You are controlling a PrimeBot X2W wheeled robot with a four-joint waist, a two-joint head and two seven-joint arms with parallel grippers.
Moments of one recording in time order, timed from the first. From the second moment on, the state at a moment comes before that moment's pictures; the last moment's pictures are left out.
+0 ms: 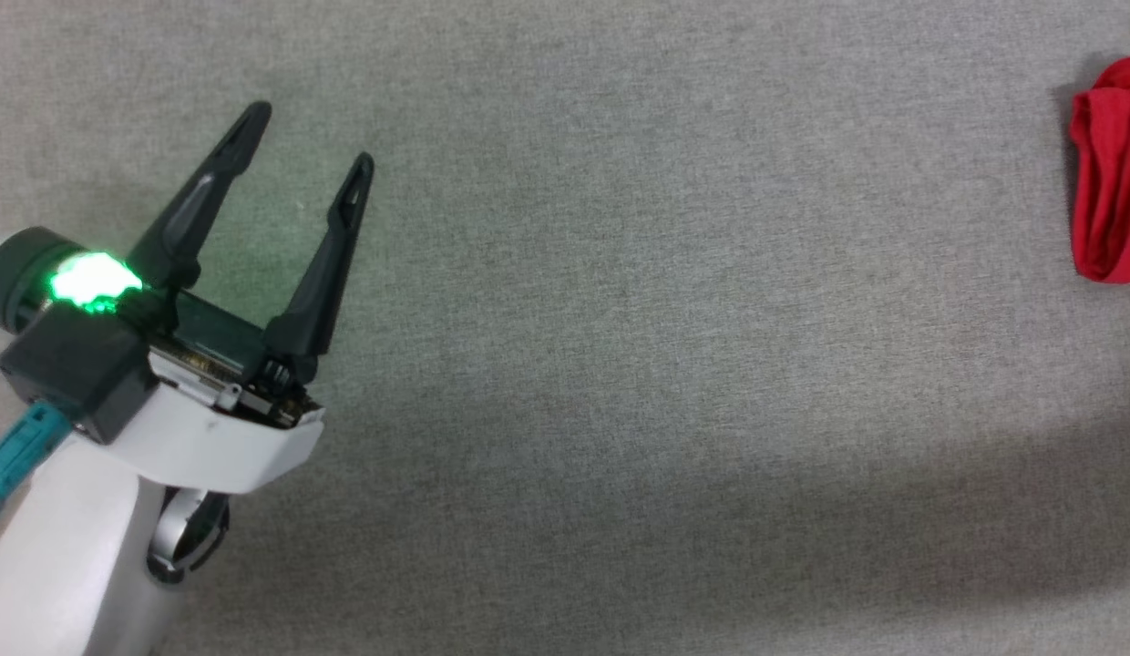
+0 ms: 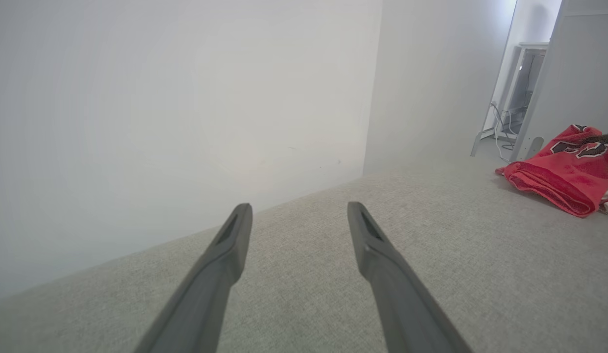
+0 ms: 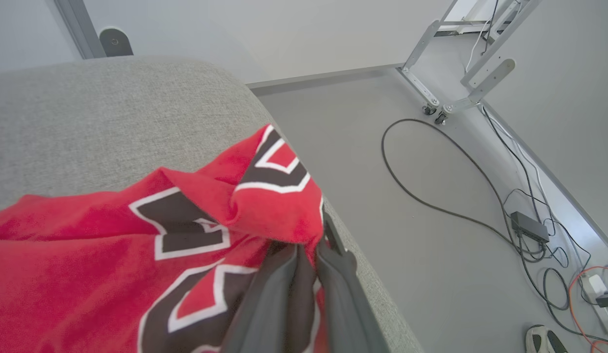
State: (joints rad) left arm -0.48 0.53 -0.27 -0.13 -0.39 -0.13 -0.26; right arm -0.84 -0.42 -0.55 0.58 0.02 0.13 0.32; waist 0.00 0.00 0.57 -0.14
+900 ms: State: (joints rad) left arm -0.35 0.41 -0.18 0.03 -0.40 -0.13 -0.26; right arm -0.86 -0.38 -0.31 0.83 -0.04 0.13 0.08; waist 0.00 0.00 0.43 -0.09
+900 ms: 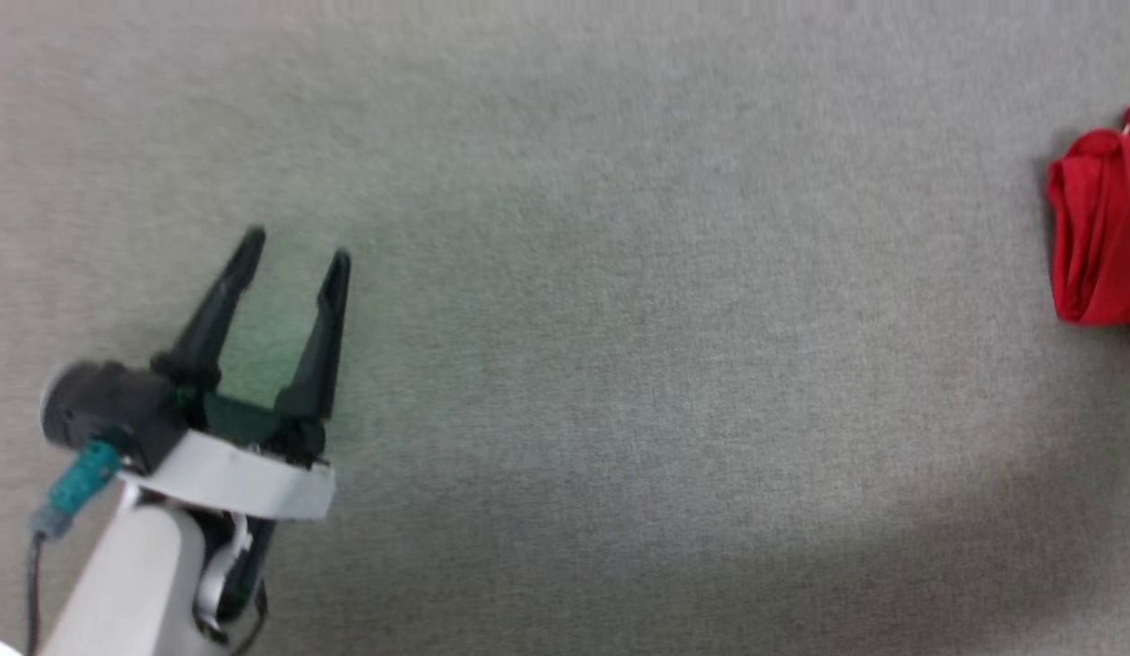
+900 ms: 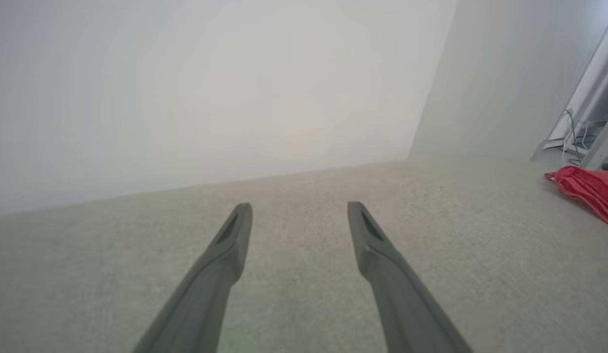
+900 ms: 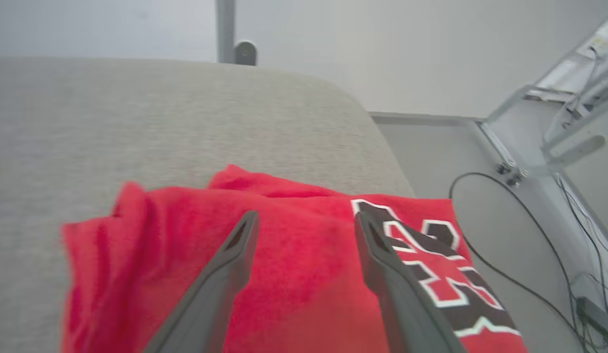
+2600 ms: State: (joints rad) left arm 0.12 0.27 -0.08 0.09 -0.38 -0.11 -0.26; right arm 0.05 -0.16 -0.04 0.11 0.36 0.13 -0.10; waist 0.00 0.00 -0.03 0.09
